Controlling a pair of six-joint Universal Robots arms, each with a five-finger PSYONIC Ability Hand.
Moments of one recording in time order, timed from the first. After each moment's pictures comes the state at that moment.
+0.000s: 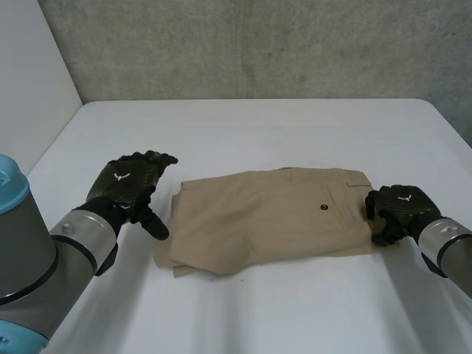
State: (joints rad) left arm 4.28 -1.70 -1.81 3.27 -1.54 3.20; right arm 1.61 -1.14 1.81 -0.21 1.23 2.74; left_hand 0.19 0.20 0.21 0.20 0.05; right_hand 0.71 0.84 0.84 0.84 0.64
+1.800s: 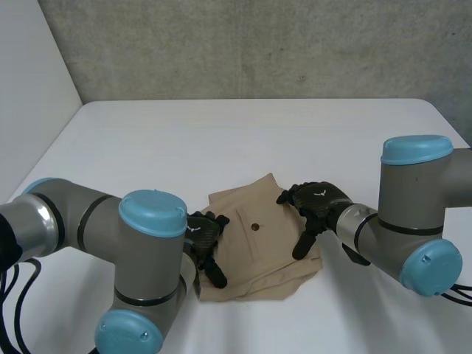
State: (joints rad) left arm 3.99 -2.21 -1.48 3.13 -1.78 3.17; right arm 2.00 -0.95 1.38 0.11 1.34 2.88; left_hand 0.18 0.18 0.19 0.20 0.05; right_hand 0.19 0.22 0.21 0.23 0.05
